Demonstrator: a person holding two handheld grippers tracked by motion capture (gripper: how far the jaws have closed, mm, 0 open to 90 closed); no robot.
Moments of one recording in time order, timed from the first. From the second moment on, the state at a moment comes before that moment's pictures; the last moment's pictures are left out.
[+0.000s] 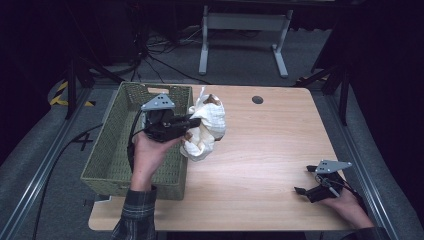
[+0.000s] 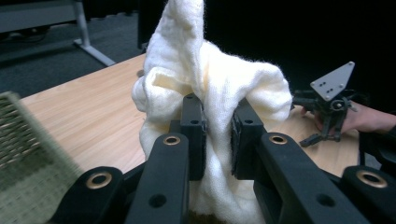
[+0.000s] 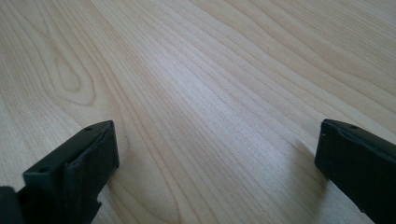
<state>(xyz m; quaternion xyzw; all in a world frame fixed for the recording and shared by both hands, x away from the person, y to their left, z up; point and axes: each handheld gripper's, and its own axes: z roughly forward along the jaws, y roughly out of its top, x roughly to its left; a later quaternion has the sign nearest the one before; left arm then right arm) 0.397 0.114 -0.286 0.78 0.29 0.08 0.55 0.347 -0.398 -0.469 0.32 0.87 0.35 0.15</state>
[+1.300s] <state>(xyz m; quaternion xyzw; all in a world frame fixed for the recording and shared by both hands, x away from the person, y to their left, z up) 0.407 -0.031 -0.347 0.85 0.21 0.04 0.49 0.347 -0.398 -0.469 0.32 0.87 0.35 0.15</state>
